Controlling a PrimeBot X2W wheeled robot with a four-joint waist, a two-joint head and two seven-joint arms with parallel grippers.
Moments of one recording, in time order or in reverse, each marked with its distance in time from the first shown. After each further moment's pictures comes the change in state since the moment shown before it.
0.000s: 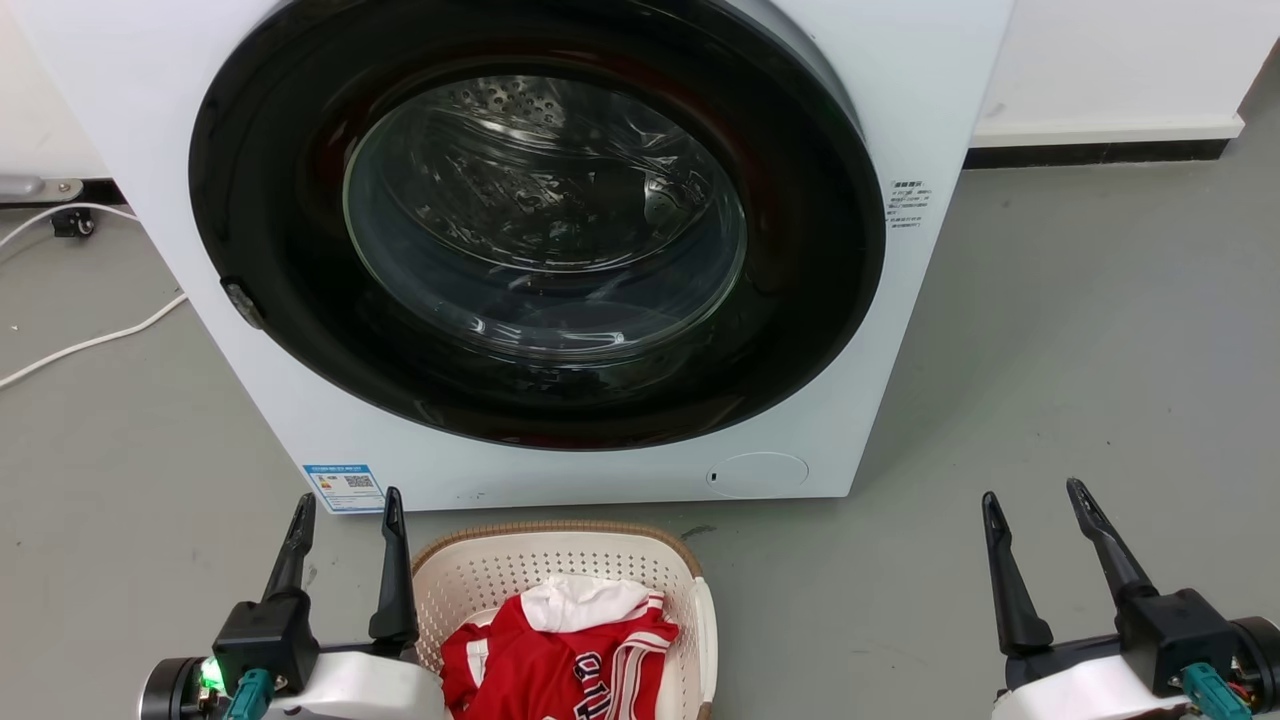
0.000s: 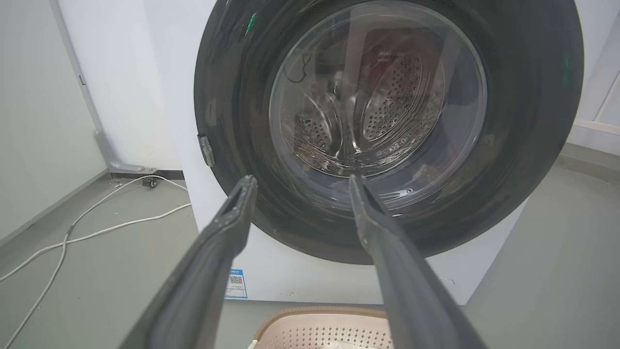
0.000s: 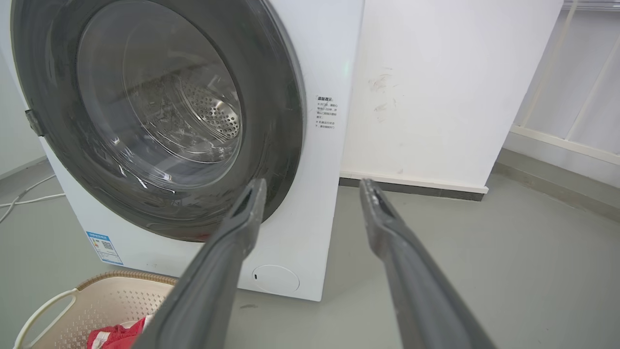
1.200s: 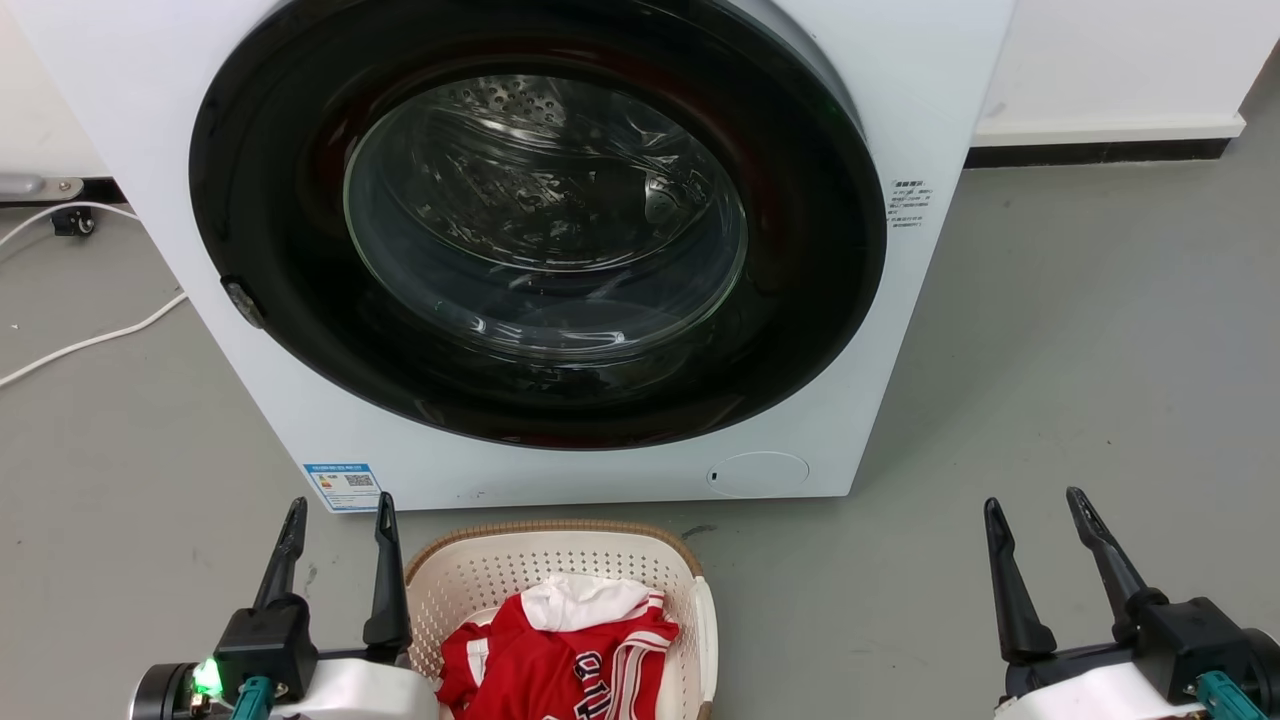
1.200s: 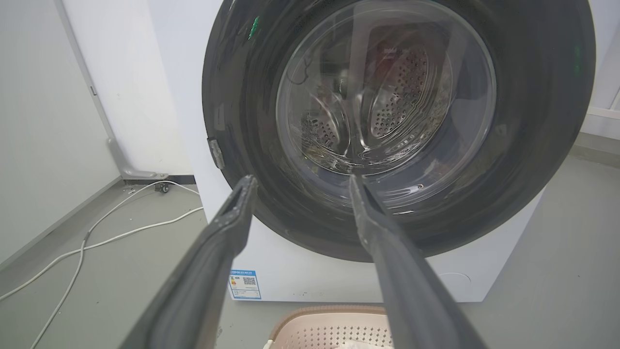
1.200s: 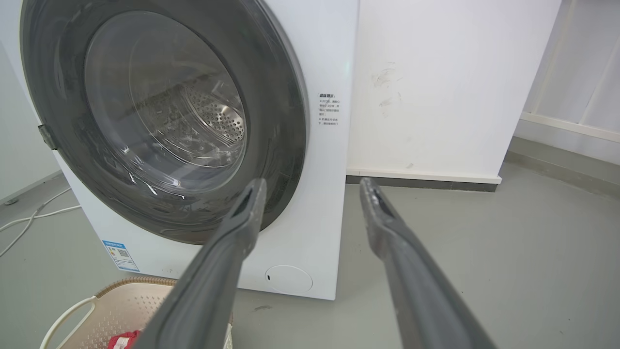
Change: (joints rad) left arm 0.008 0.000 0.012 0.002 0.046 0.009 -0.013; right arm 0.009 0.000 -0.002 0.012 0.064 0.000 -0.015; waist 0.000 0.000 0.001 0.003
